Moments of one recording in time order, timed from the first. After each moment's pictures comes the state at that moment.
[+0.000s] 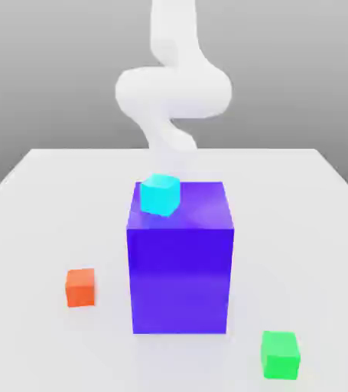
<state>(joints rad) 0.03 -0.71 0.01 -2.28 0.00 2.31 0.76</state>
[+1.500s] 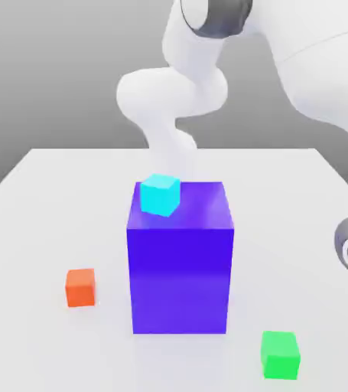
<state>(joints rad) 0.41 0.67 0.15 -1.95 -0.18 2.61 0.36</state>
